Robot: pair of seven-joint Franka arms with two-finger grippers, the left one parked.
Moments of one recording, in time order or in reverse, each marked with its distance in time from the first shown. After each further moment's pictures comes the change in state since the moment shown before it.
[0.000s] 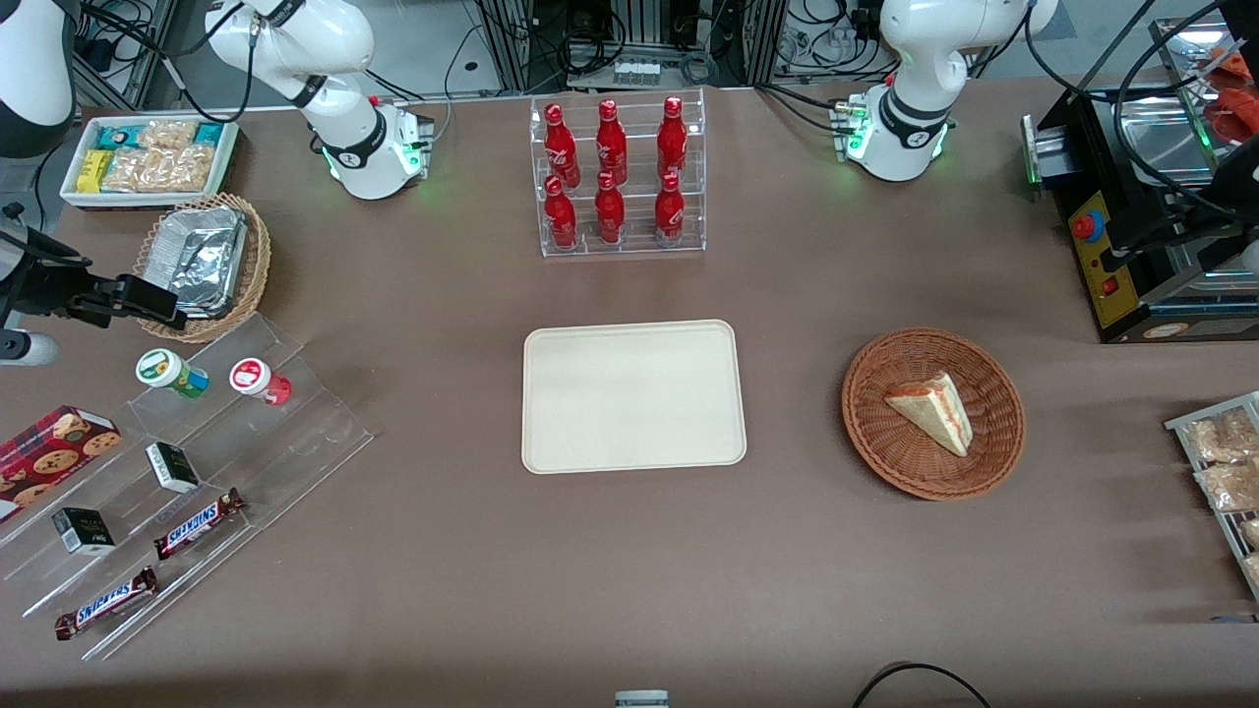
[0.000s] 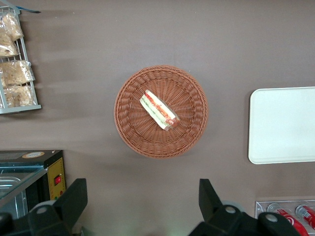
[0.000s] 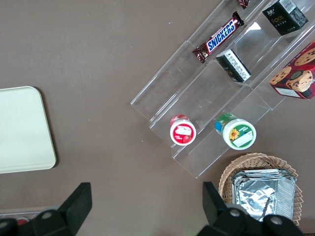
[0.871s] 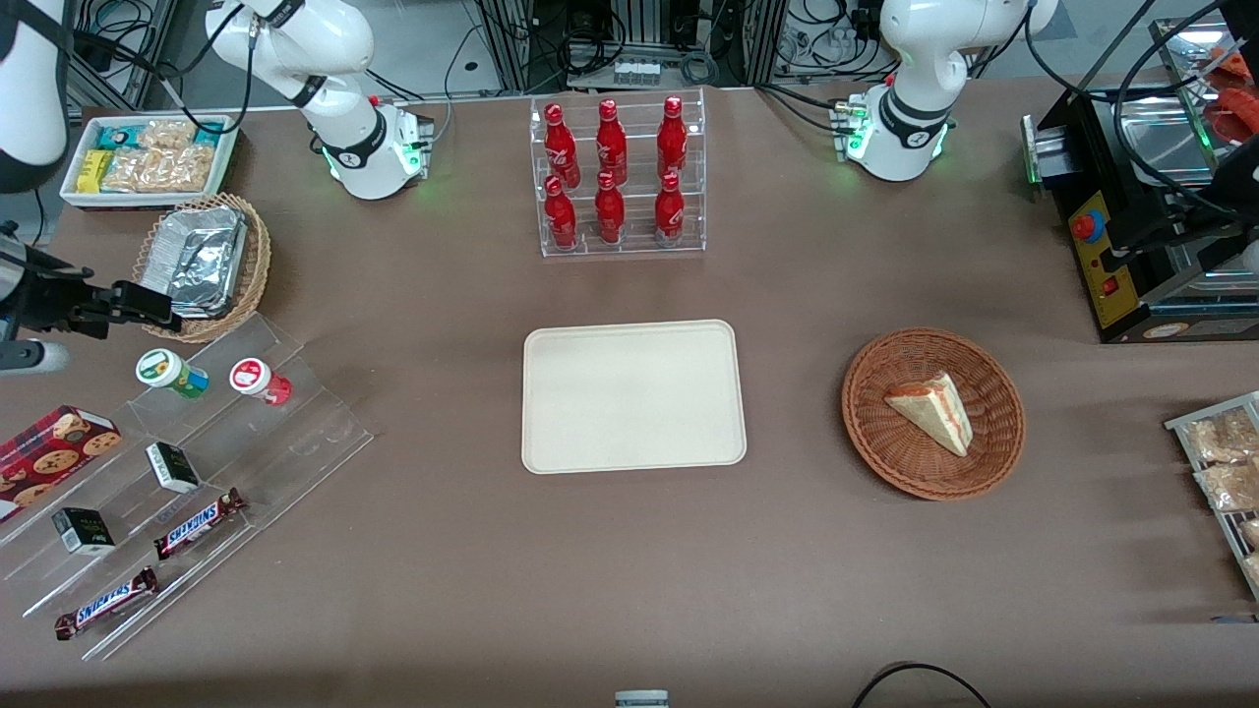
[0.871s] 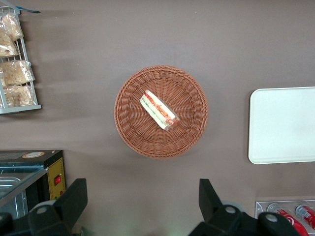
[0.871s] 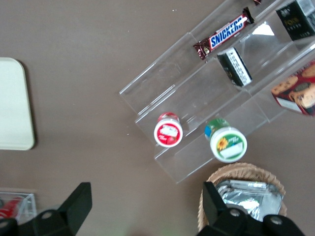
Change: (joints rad) arm -0.039 0.011 -0.032 -0.108 -0.001 0.081 -0.250
